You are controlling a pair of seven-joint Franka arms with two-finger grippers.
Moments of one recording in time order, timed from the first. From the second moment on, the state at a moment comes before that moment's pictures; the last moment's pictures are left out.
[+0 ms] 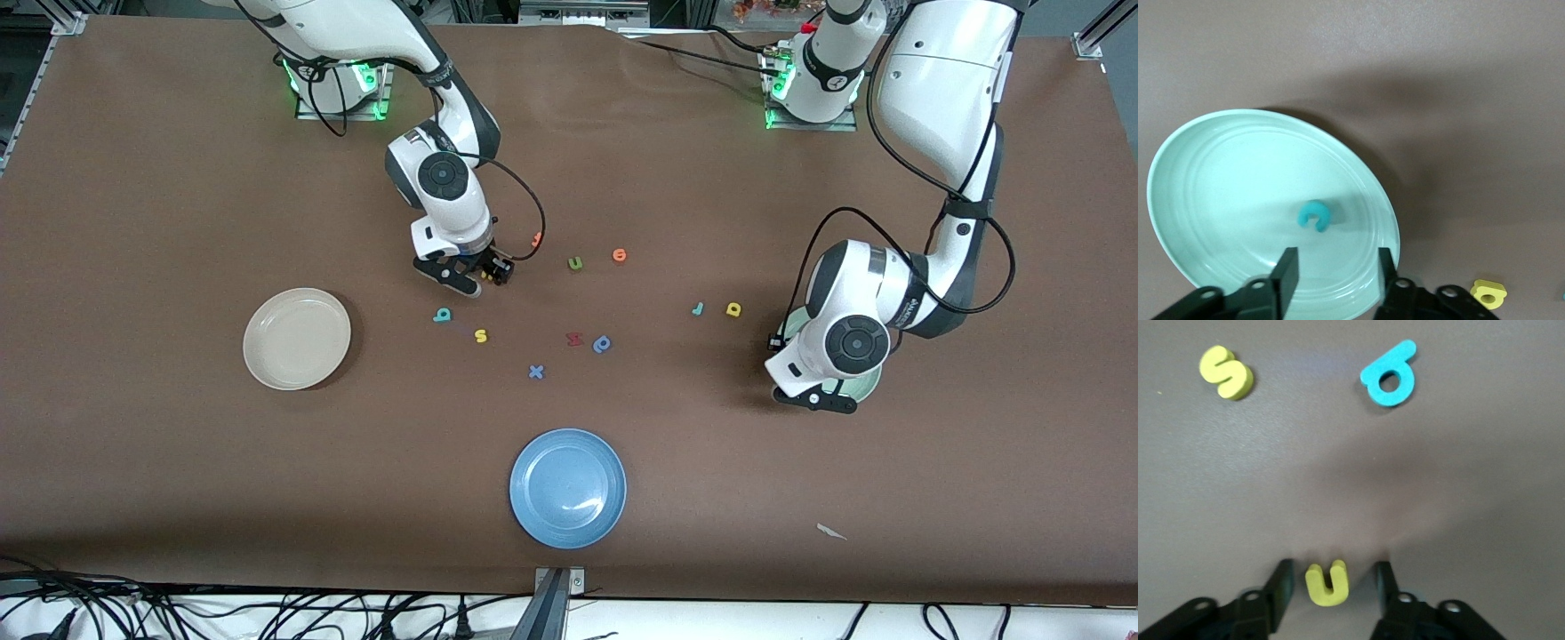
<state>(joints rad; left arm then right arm) -0.26 0.64 0.04 -1.64 0.10 1.99 -0.11 0.69 0.49 -0.01 -2.14 0.01 2.65 1.14</state>
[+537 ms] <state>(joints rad) -0.29 0.64 -0.12 -1.64 0.04 1.99 -0.27 0.69 0.49 -0.01 -2.14 0.01 2.65 1.14</state>
